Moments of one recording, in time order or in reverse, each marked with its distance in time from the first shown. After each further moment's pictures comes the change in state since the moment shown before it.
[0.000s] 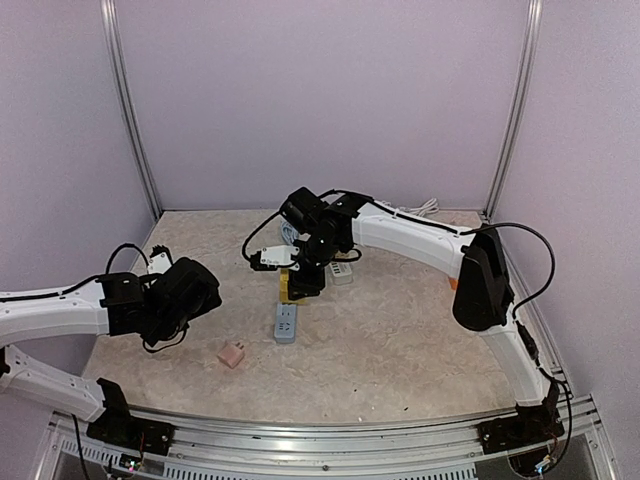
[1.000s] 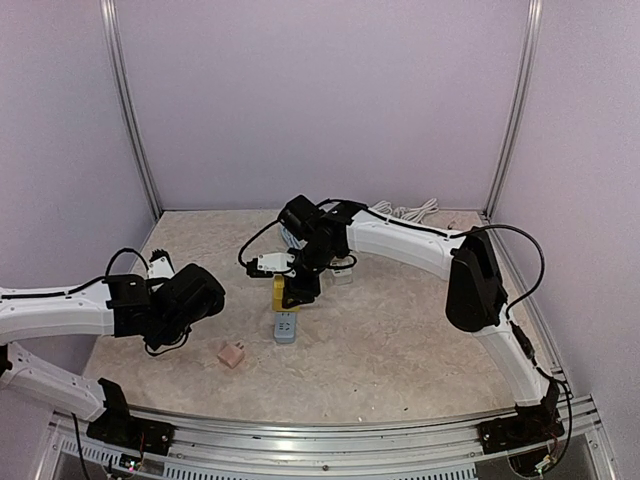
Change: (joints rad) left arm -0.026 0.032 0.001 -0.044 -0.048 -0.079; right arm -0.010 0.052 0.005 0.040 -0.107 -0.020
